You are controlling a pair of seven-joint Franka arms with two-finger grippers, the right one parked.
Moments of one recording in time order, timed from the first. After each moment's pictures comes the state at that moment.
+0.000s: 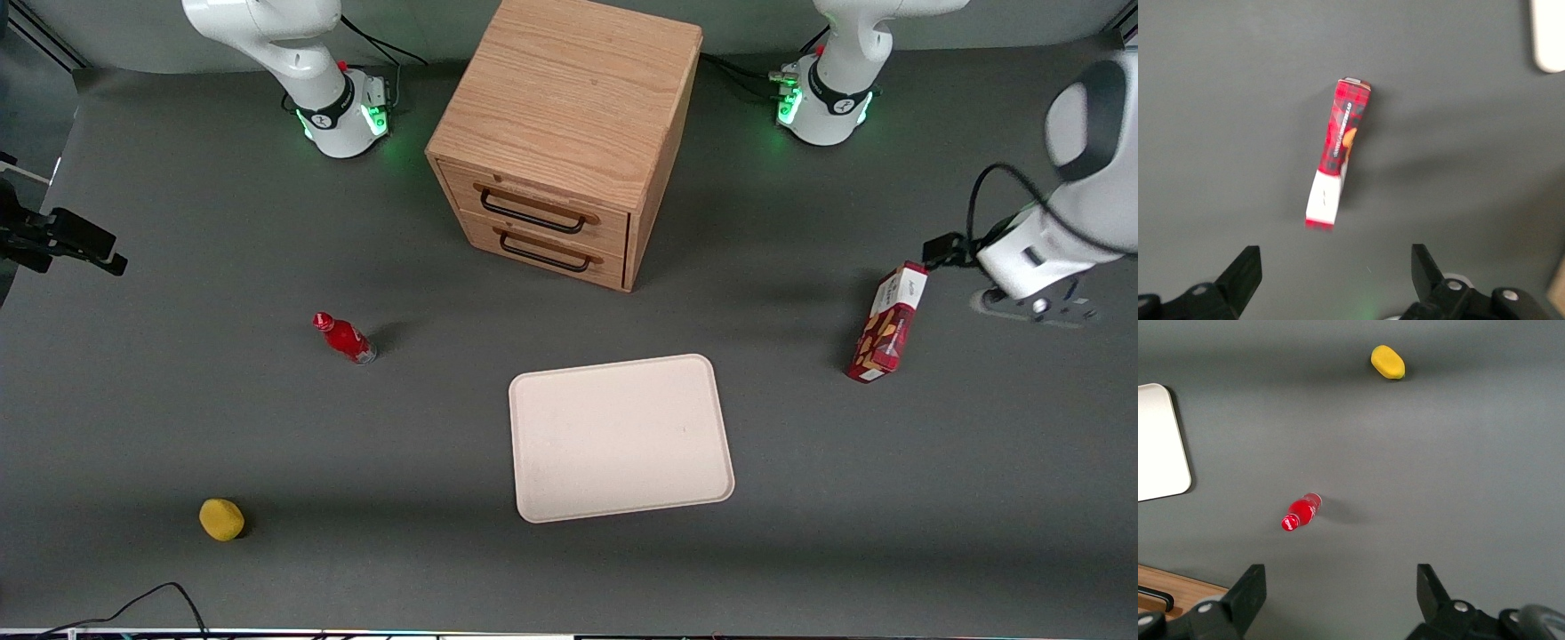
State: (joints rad) arm -0.02 0.02 0.04 -2.04 0.05 1.87 0.25
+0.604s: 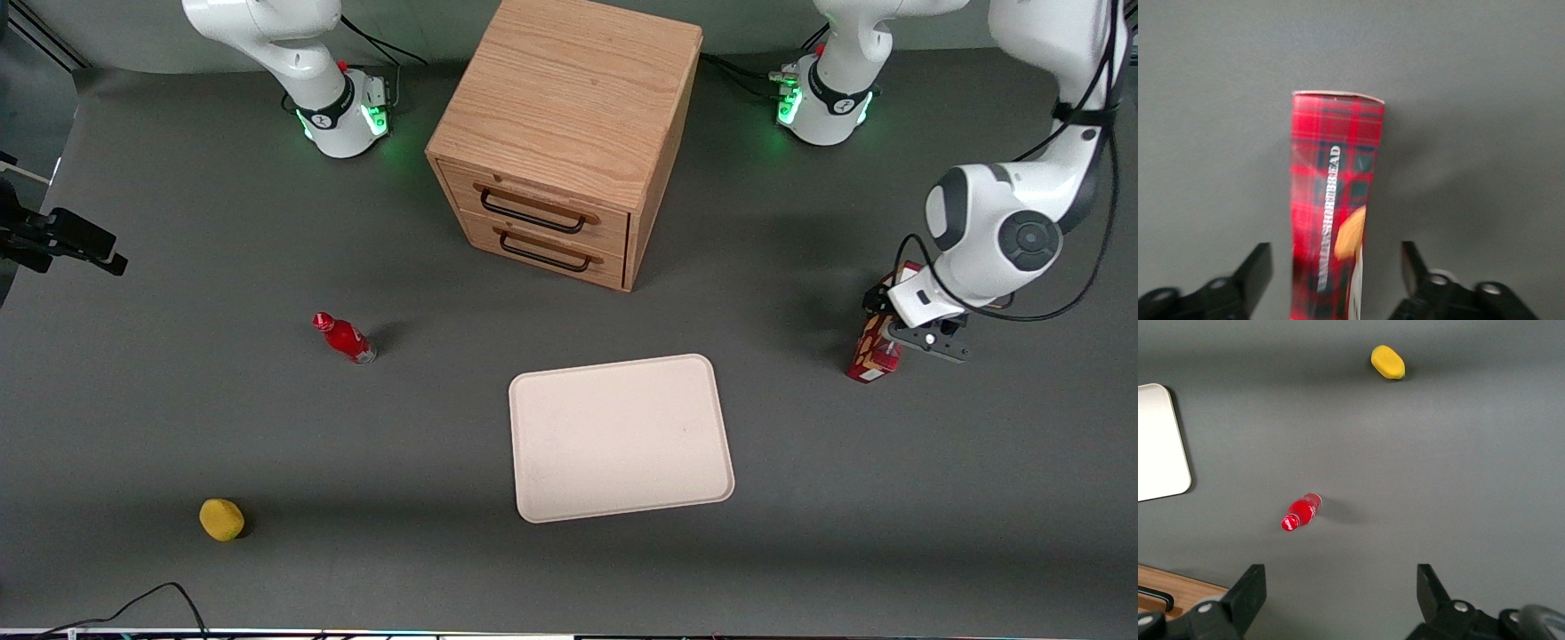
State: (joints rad) arm -0.02 0.23 0.06 -2.36 0.04 2.54 0.38
